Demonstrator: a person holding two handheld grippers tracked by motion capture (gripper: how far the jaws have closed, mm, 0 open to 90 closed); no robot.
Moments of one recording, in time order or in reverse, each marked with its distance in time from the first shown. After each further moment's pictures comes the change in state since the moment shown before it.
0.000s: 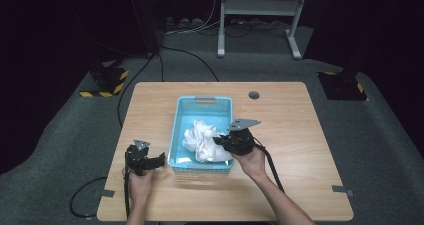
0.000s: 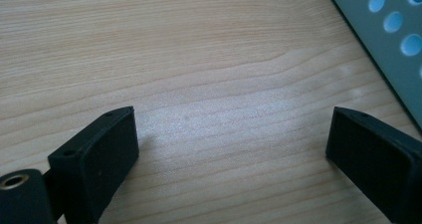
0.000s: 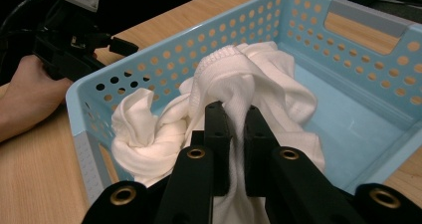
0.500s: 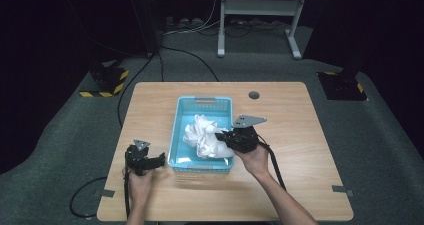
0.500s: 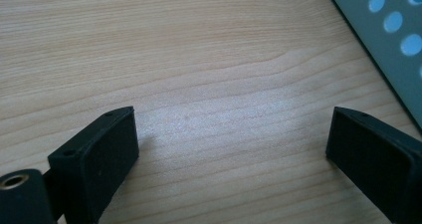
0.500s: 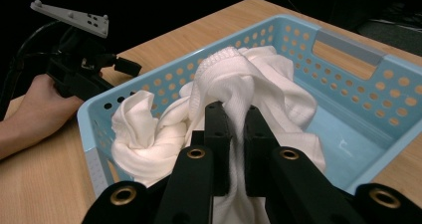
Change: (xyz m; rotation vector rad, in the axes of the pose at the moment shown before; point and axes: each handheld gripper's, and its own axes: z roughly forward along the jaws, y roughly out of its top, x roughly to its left) left arm 0.000 0.000 0.000 0.001 0.000 -0.001; right arm 0.000 0.012 -0.016 -0.055 -0.003 -0.014
